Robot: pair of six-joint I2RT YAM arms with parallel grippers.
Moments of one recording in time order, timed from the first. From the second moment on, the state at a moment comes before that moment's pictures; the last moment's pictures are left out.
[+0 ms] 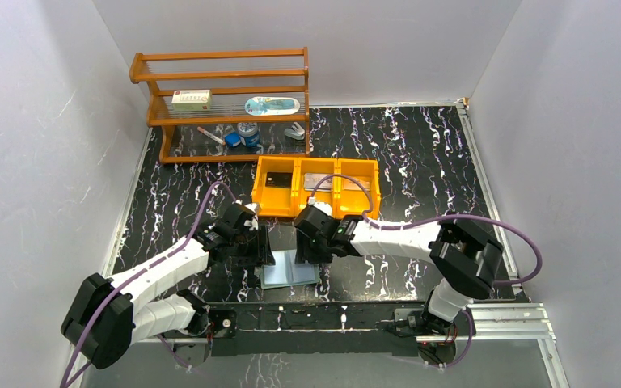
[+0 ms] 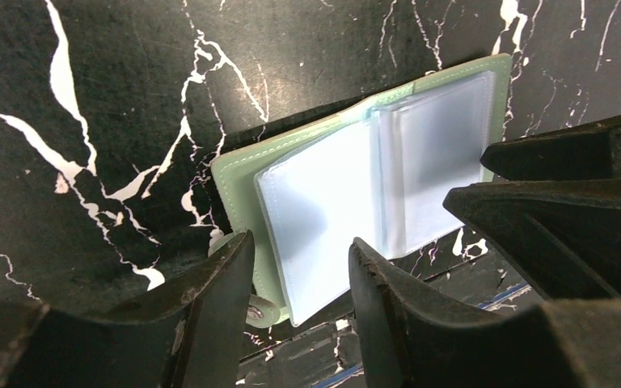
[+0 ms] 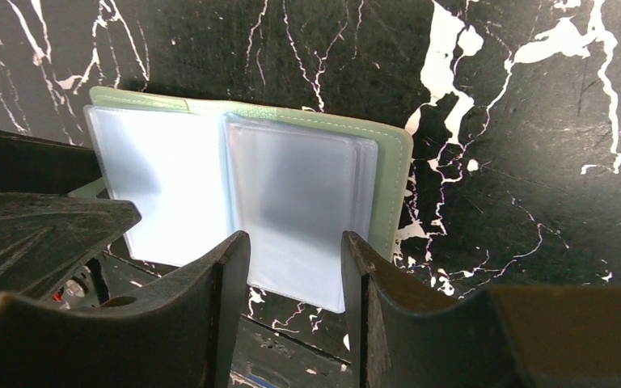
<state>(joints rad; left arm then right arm) -0.63 1.09 0.53 -0.49 0.17 -0.65 1.11 1.62 0.95 -0.37 0.06 0.98</state>
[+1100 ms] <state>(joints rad) -0.63 1.11 0.51 -0.48 0.18 -0.68 1.11 1.69 0.96 -0.07 -0.21 0.99</state>
